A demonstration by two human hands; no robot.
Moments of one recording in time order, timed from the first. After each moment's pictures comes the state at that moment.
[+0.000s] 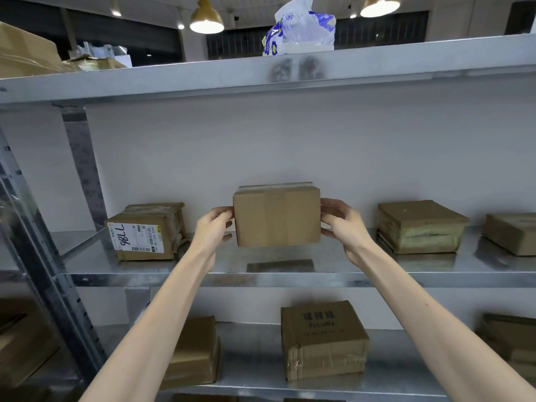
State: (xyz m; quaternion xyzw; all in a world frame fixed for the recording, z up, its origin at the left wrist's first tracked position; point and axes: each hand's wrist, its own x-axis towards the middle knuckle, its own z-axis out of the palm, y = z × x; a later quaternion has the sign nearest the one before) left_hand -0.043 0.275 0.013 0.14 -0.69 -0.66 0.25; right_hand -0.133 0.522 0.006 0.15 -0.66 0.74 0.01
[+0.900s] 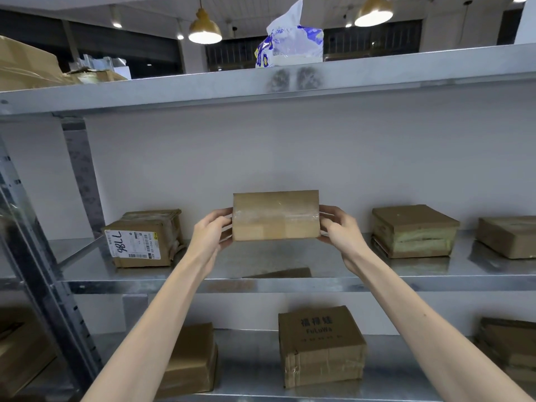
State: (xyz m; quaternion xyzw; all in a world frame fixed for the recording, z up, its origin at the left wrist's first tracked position) left_hand -0.033 0.291 0.025 0.11 -0.65 -0.71 0.24; right_hand -0.130 0.528 0.004 0.15 -0.67 0.73 0.02
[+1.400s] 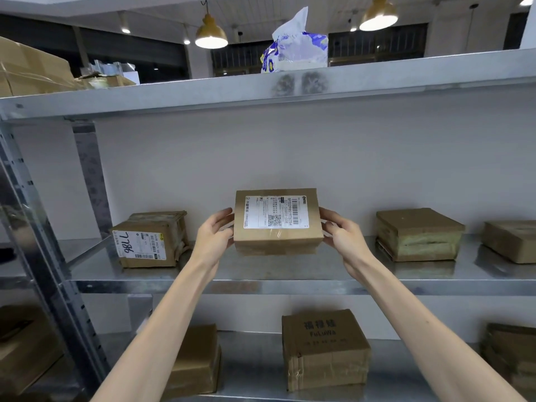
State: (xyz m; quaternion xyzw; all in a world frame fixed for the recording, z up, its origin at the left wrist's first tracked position) left_hand -0.030 0.287 0.015 0.09 -0.68 -0.68 0.27; right_hand -0.125 0.526 0.001 0.18 -0.66 0.72 0.01
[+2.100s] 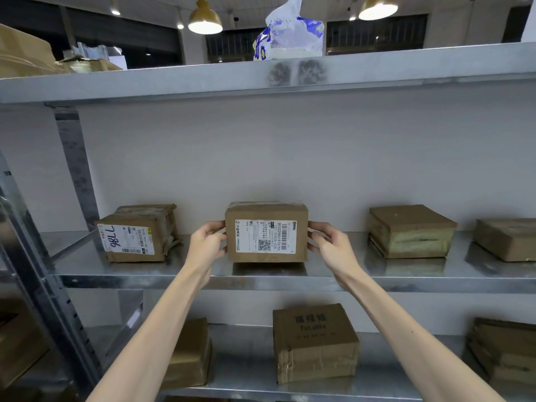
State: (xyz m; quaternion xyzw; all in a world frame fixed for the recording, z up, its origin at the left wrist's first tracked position) left_hand -0.042 0.288 -0.009 0.16 -0.67 -0.68 0.25; right_hand -0.129 0.526 -0.033 0.17 -0.68 0.71 0.02
